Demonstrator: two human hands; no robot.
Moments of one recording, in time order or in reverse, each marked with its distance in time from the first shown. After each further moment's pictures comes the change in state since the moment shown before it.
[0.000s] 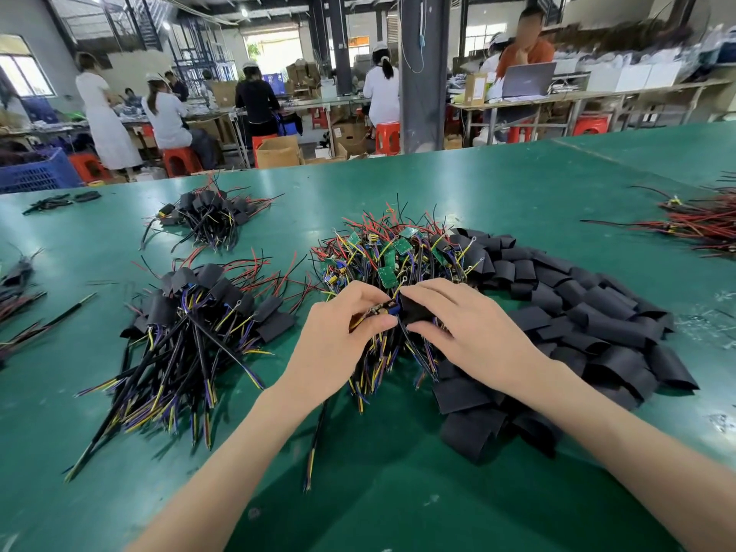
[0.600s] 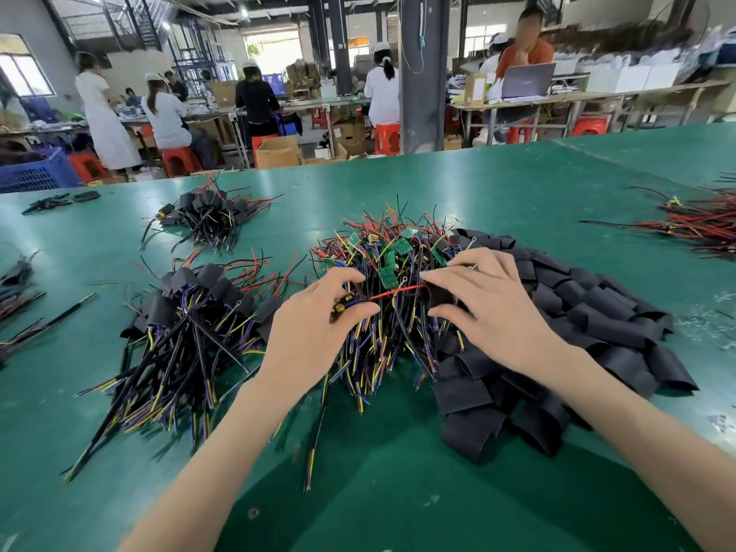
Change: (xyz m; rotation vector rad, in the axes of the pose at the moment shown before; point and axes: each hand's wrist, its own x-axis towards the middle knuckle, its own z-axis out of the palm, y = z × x) left_hand 0.005 -0.009 -0.017 0.327 0.155 0.082; right_hand 0.002 0.032 -0.004 -0.148 0.090 0.006
